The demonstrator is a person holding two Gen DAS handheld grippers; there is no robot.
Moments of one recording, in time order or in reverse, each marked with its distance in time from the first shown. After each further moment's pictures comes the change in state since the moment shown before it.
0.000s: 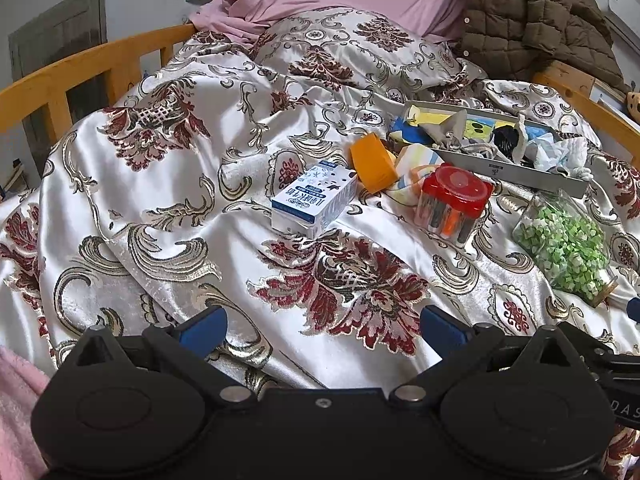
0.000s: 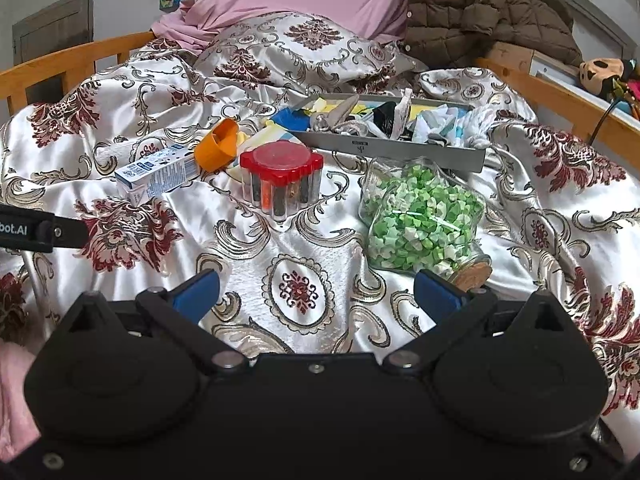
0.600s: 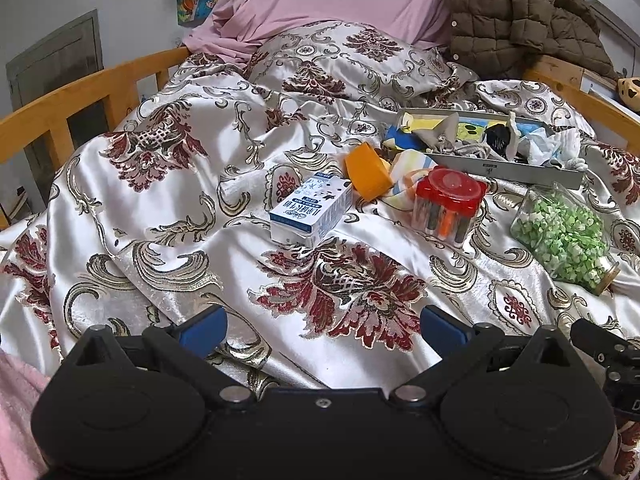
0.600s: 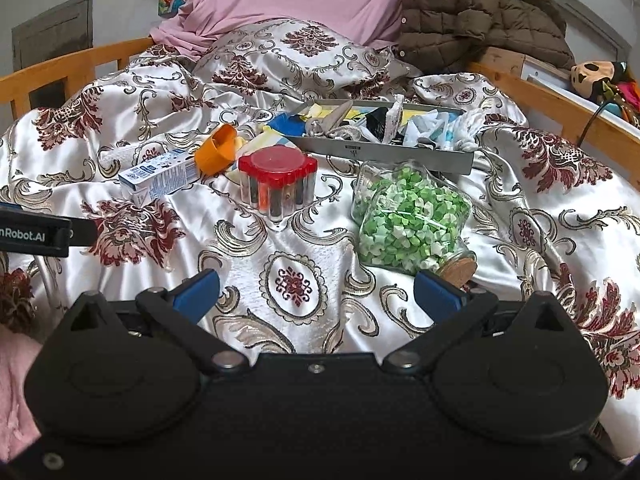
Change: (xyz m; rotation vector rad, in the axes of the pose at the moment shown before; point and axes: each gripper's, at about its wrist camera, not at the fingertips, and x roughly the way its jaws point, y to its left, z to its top) left arm -0.009 -0.010 -0.009 0.060 -0.044 0.024; right arm -0.026 -0.001 -0.007 -0.002 -0.016 -0.015
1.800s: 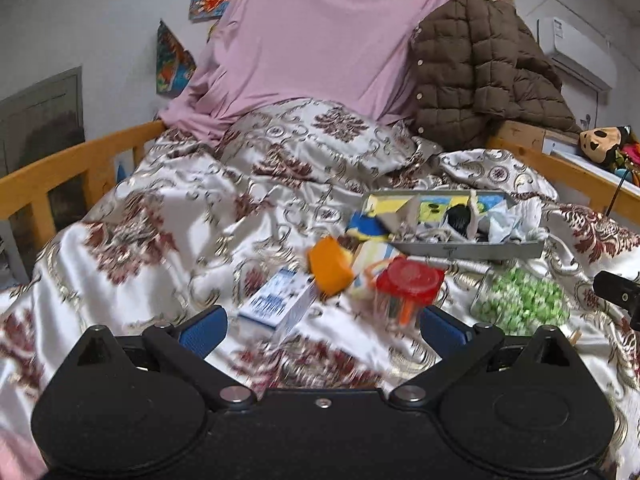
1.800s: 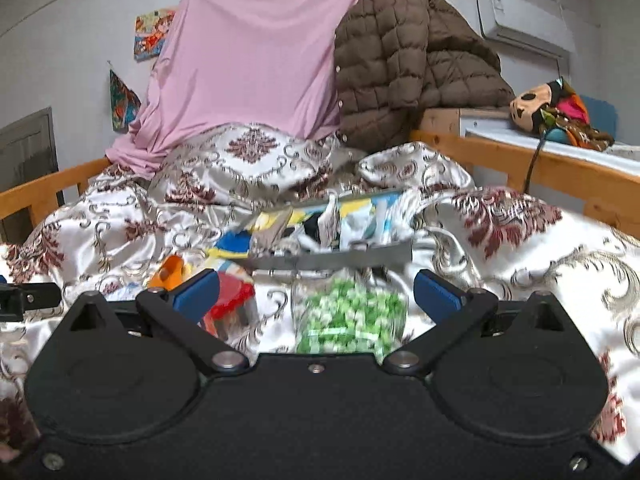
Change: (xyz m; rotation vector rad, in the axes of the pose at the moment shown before) left arm -0.029 -0.007 0.024 0.022 -0.228 -0.084; right arm -0.017 -0.087 0.025 0.197 -0.277 -0.061
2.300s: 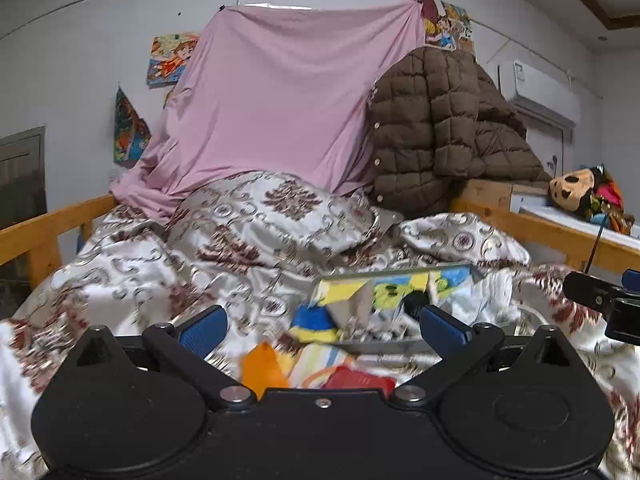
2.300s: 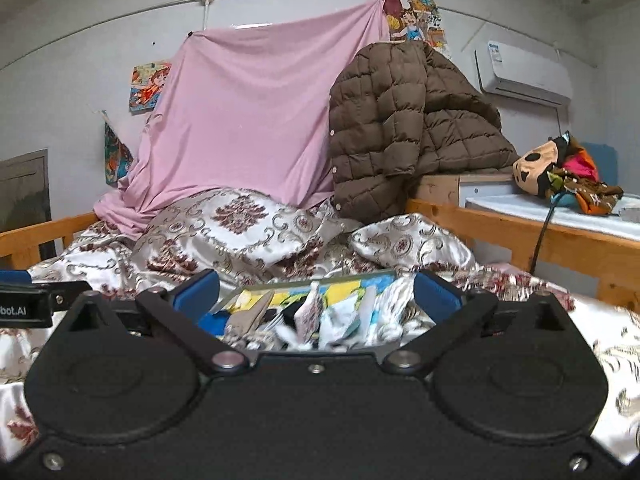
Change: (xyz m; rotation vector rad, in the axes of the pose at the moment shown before) left arm 0.049 -0.062 0.057 0.054 -0.209 -0.086; right arm 0.074 -0.030 0.048 -0.008 -0.193 0.020
